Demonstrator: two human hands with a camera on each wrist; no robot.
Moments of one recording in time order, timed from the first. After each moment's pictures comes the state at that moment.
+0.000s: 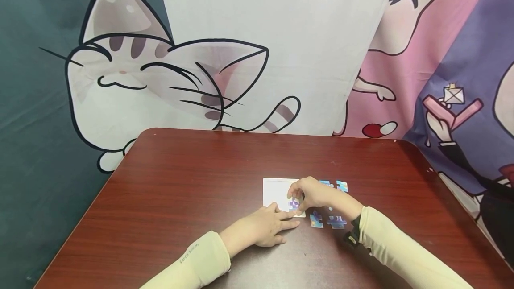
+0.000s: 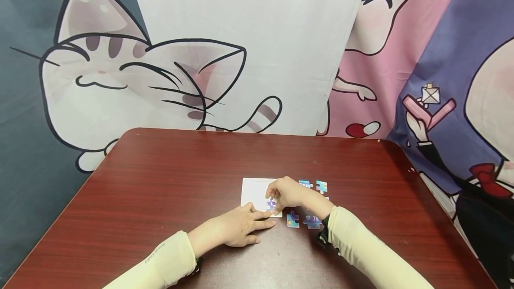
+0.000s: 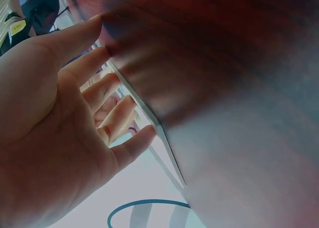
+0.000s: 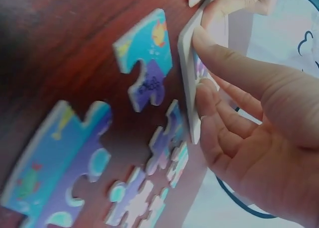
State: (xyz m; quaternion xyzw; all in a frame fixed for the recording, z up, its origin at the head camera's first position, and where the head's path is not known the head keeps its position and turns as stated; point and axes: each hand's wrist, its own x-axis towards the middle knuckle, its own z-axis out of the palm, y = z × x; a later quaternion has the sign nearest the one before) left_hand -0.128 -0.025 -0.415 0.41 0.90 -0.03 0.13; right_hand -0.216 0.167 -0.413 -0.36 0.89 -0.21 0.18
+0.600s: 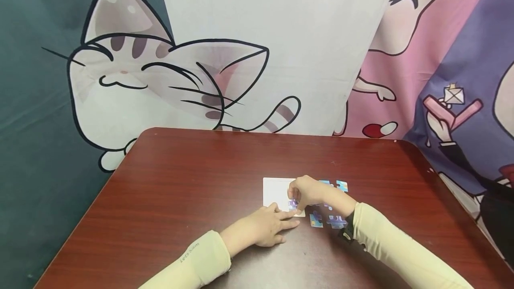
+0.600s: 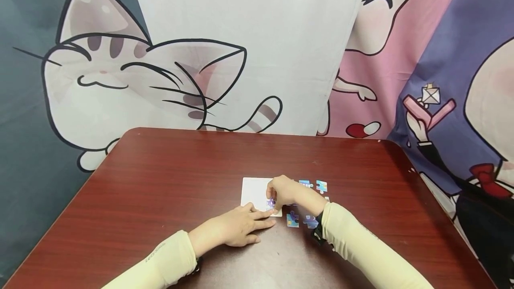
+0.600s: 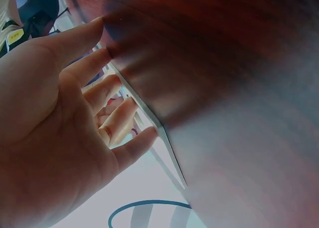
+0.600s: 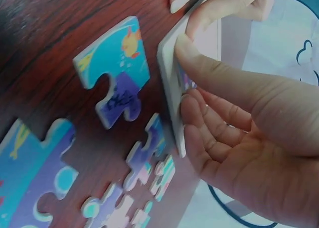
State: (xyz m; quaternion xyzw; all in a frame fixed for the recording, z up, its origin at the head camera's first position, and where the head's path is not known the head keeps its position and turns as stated) left_hand -0.125 -0.024 -0.413 0.42 0.90 -0.06 0.11; right_hand -0.217 0.155 -0.404 -0.32 0.90 -0.19 0.22
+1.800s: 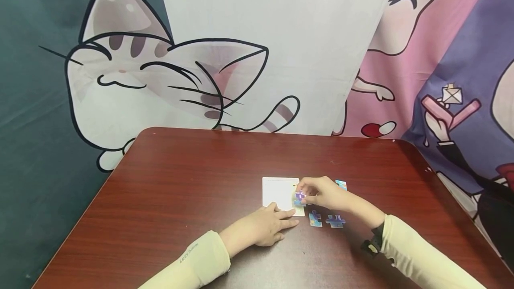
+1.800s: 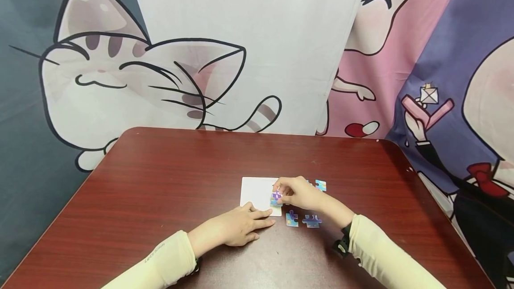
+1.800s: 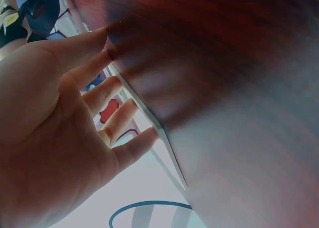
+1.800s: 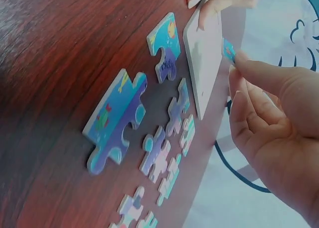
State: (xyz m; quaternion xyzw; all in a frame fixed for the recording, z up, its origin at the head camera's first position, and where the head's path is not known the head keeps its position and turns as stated) left_hand -0.124 -0.025 -0.414 0.41 0.90 -0.05 0.12; right_hand -0.202 0.198 -0.407 -0.37 0.87 -0.30 0.10
